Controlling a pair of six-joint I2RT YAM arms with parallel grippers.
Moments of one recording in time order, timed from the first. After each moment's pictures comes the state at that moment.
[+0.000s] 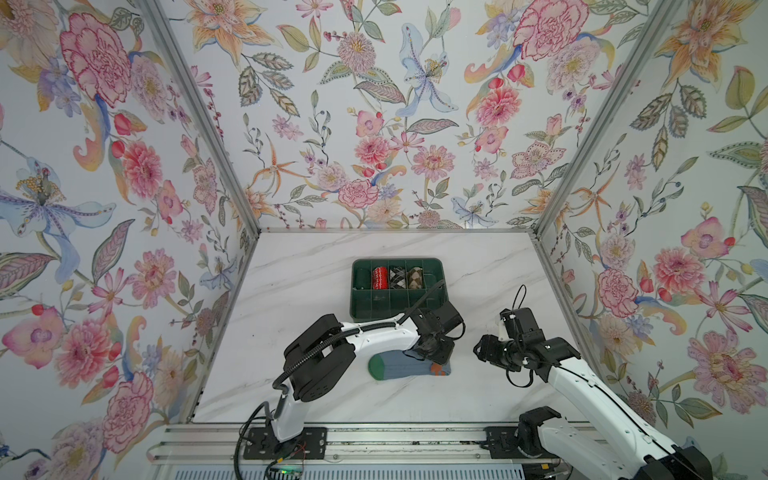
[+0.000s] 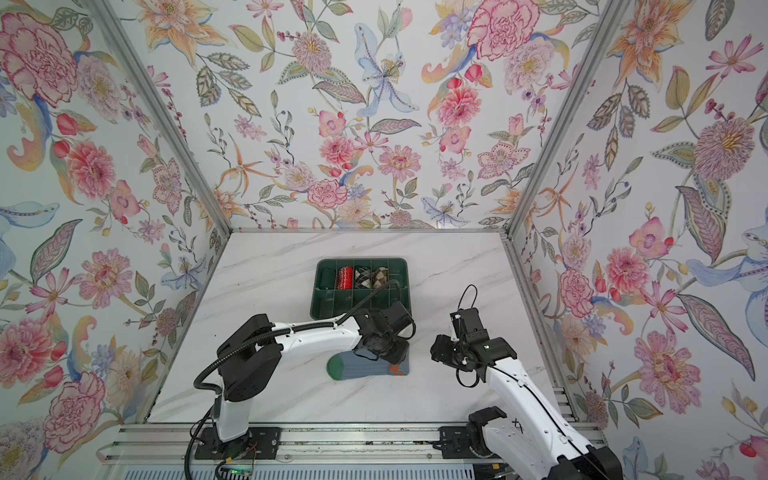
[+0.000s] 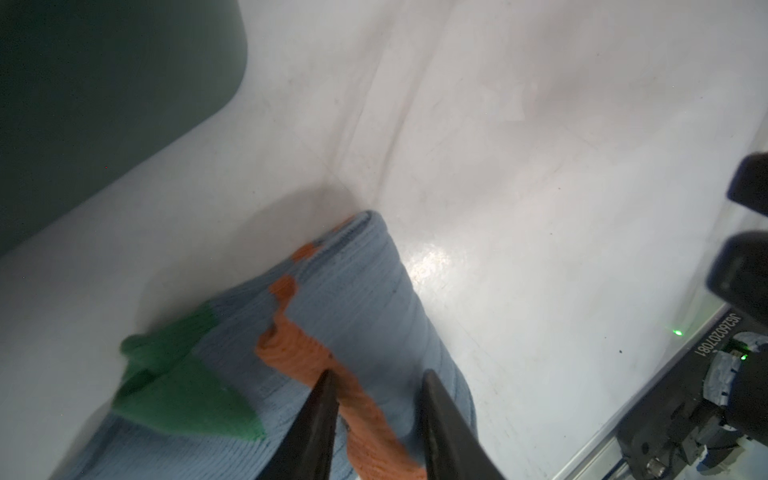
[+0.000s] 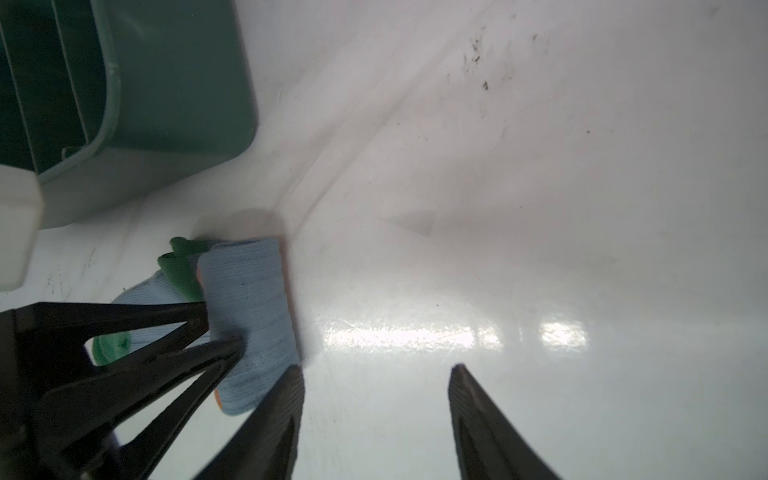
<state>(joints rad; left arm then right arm) -1.07 2.00 1.44 -0.61 0.11 -0.53 0.32 0.93 0.58 -0.75 -0.15 0.57</state>
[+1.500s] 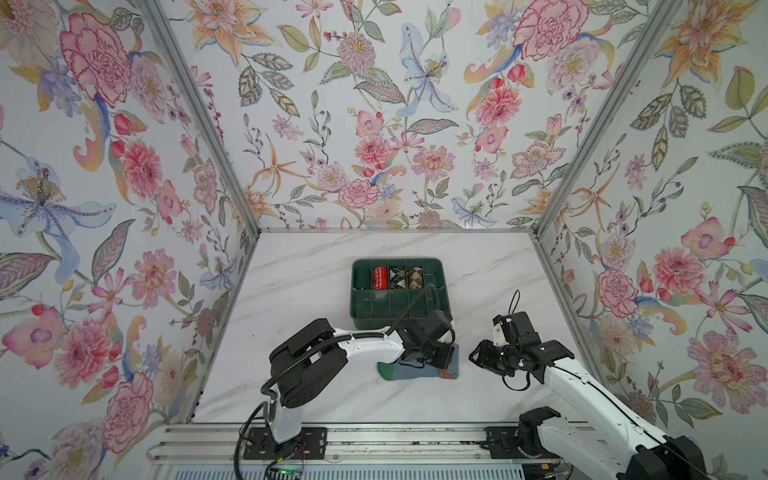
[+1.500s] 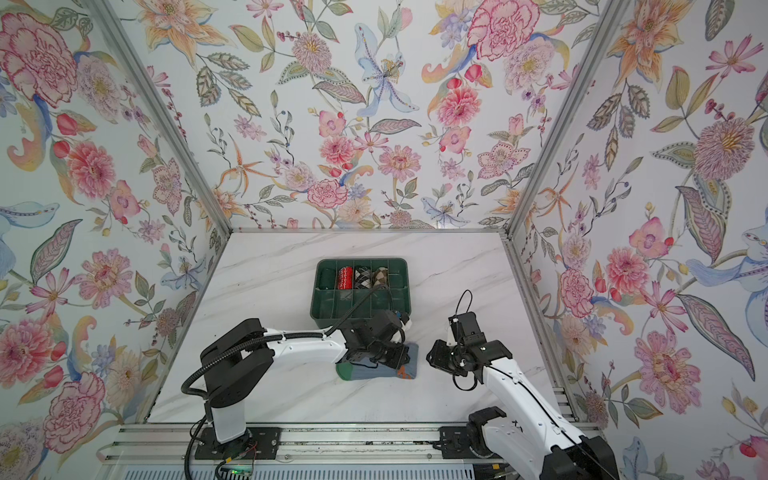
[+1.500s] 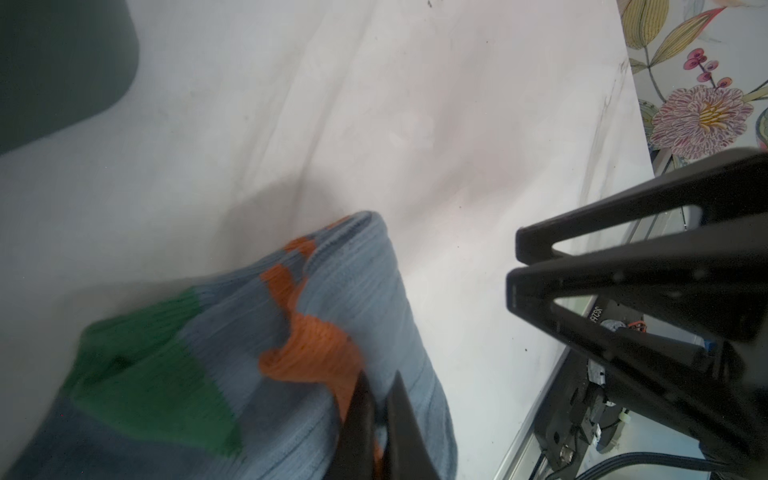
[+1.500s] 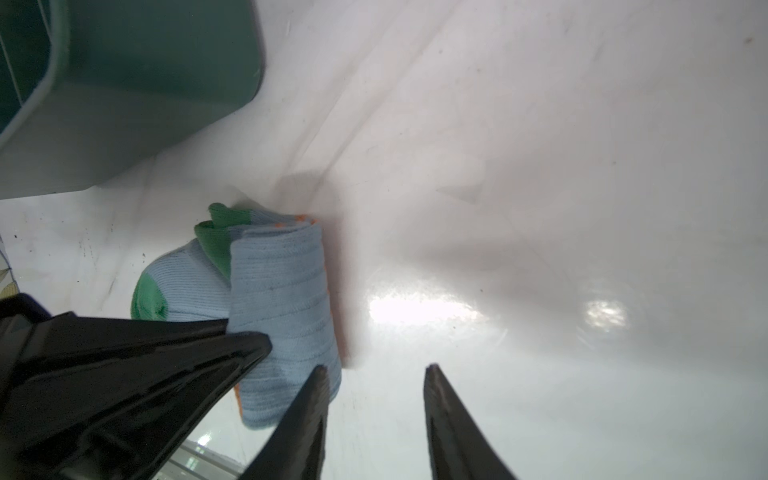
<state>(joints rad) -1.07 1.89 1.13 -0.14 0.25 -0.65 0.31 0.96 0.52 -0.68 -0.28 0.59</state>
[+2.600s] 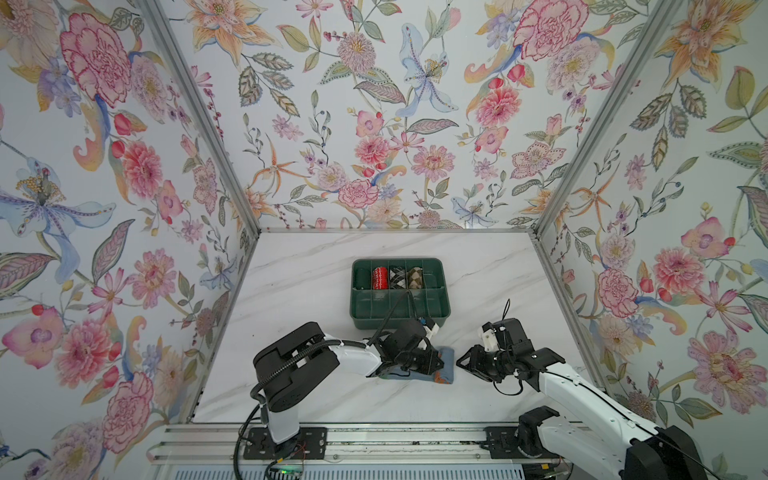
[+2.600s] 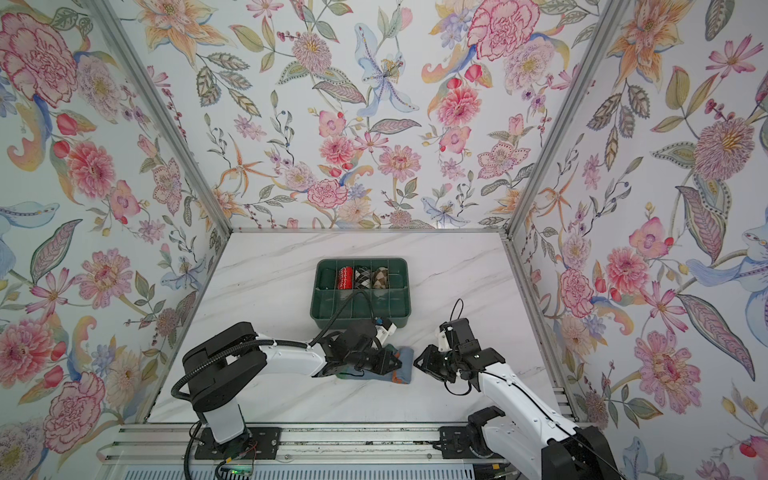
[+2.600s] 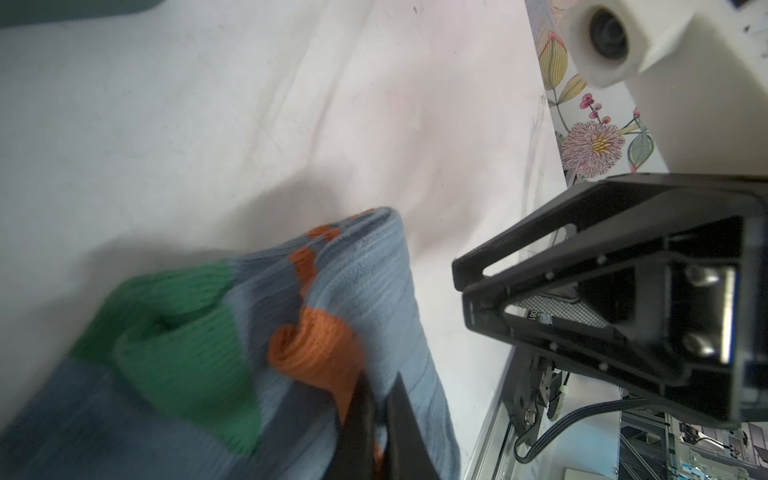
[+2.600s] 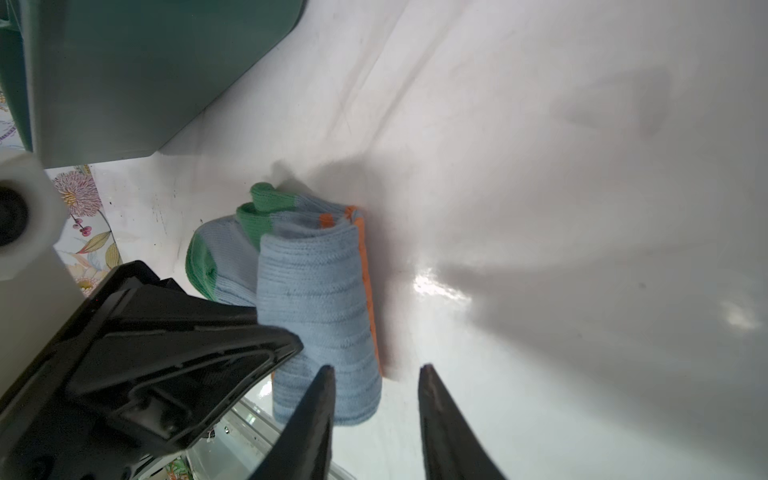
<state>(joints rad) -1.02 1.81 0.84 0.27 0.37 -0.75 0.38 0.98 0.42 -0.51 -0.44 0.72</state>
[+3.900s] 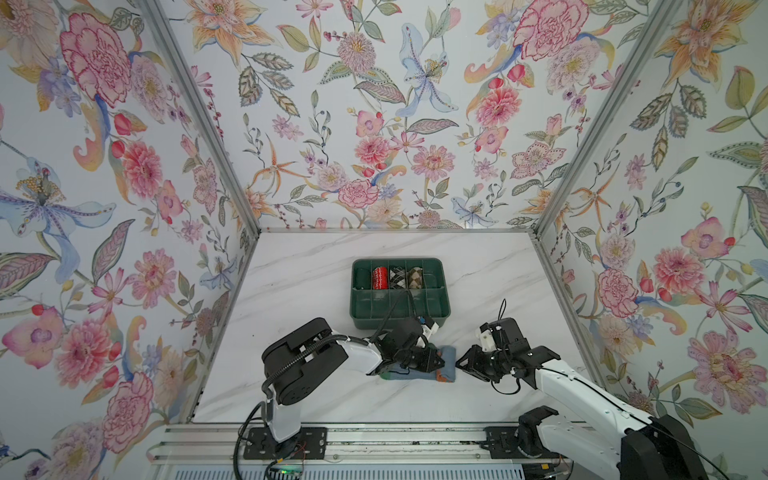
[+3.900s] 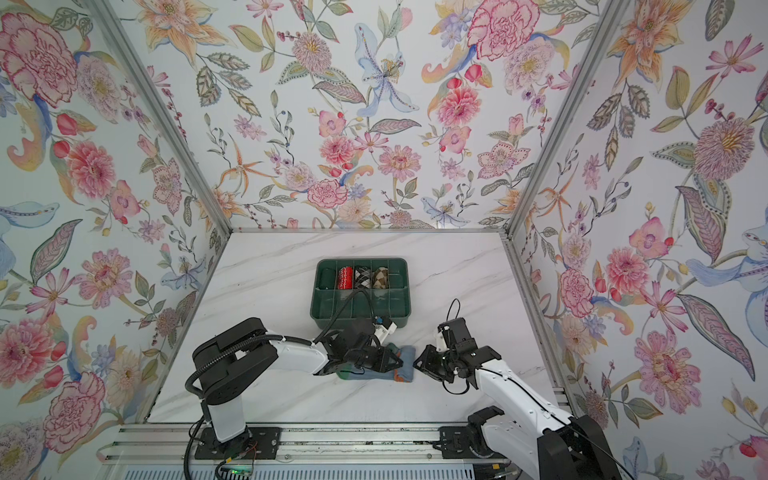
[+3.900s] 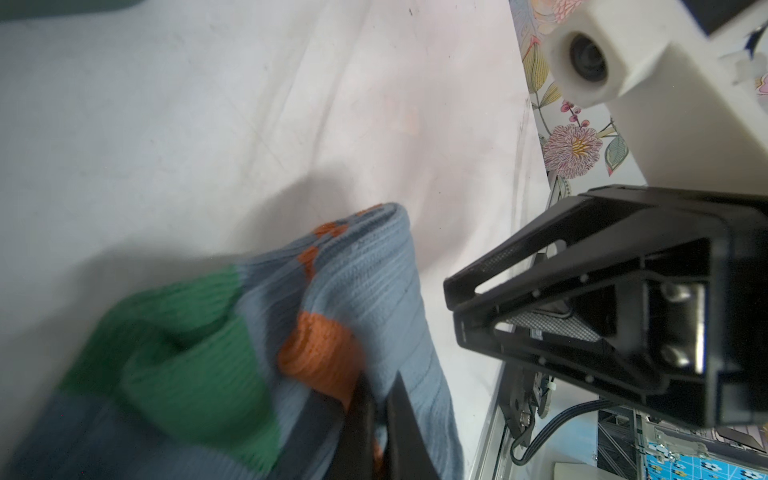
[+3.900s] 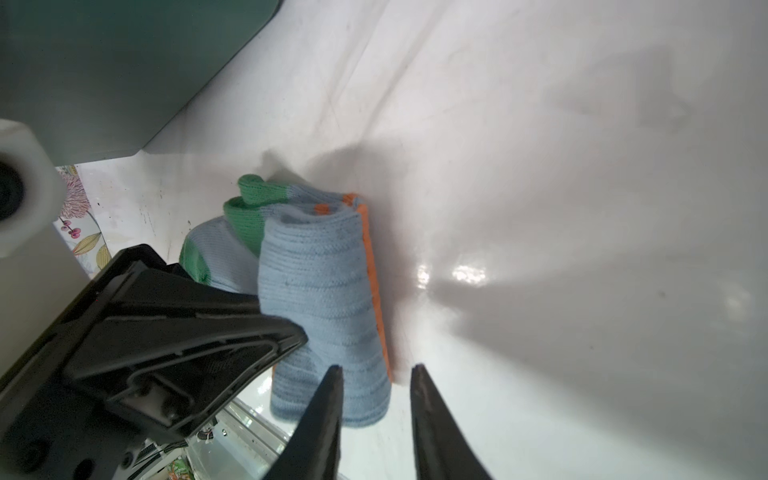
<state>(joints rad) -0.98 1.88 0.82 0.39 0.45 -0.76 0.40 1.02 0.42 -0.48 -0.43 0.74</state>
